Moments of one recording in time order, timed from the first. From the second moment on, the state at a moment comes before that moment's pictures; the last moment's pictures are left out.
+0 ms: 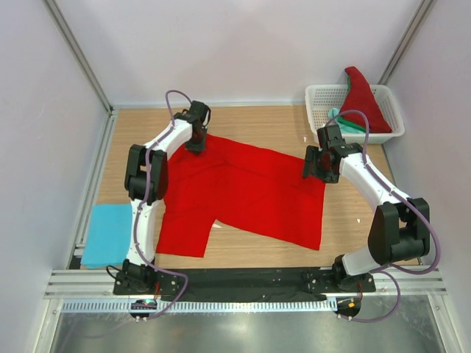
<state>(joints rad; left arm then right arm) -0.31 2.29 1.91 -0.76 -0.16 -0.16 0.17 1.48 1.10 -0.71 0.08 0.37</state>
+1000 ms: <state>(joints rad) -0.43 1.85 1.49 -0.82 -0.08 -0.33 0.18 1.48 1.04 -0.70 0.02 0.37</state>
